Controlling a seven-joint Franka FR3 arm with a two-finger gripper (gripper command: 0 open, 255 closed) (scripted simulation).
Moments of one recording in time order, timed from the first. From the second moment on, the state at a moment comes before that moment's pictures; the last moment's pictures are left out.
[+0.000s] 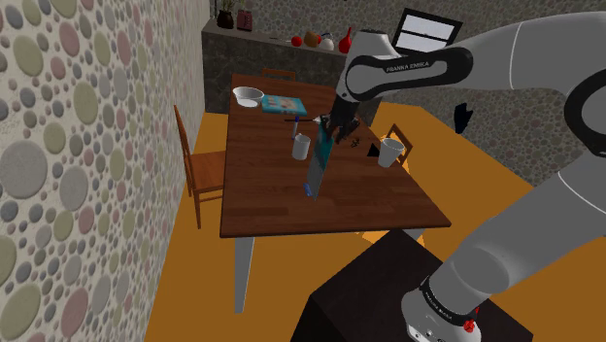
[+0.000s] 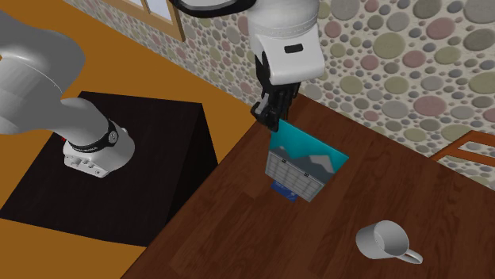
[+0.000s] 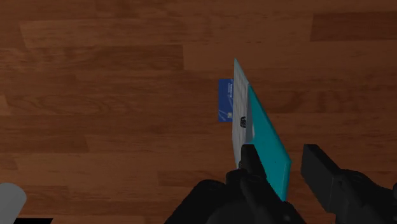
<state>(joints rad) -0.10 -0.15 0.08 -2.17 -0.04 2.11 0.49</state>
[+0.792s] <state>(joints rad) -0.10 -0.17 0.08 -2.14 -0.04 2.07 0.49</state>
